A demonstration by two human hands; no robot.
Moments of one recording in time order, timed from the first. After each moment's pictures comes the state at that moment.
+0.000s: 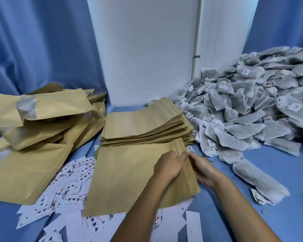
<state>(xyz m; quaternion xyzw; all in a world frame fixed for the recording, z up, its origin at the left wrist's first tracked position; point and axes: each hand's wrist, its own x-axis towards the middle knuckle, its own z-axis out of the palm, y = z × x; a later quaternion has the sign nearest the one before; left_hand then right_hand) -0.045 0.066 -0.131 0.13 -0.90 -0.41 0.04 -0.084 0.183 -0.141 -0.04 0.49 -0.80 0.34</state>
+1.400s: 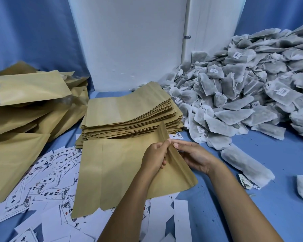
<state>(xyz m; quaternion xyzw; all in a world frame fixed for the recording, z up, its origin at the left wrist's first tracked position) -0.062 0.059 -0.174 0.12 -0.79 -0.60 0.06 -0.092 0.206 -0.147 -0.09 0.53 -0.78 0.33</state>
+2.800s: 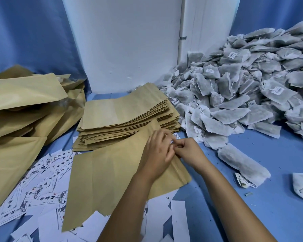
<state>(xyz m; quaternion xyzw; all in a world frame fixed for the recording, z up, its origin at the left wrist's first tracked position) -0.048 0.065 -0.153 -0.14 -0.91 -0.22 0.33 -0.083 0.197 -0.141 -0.15 0.80 -0.57 0.09</state>
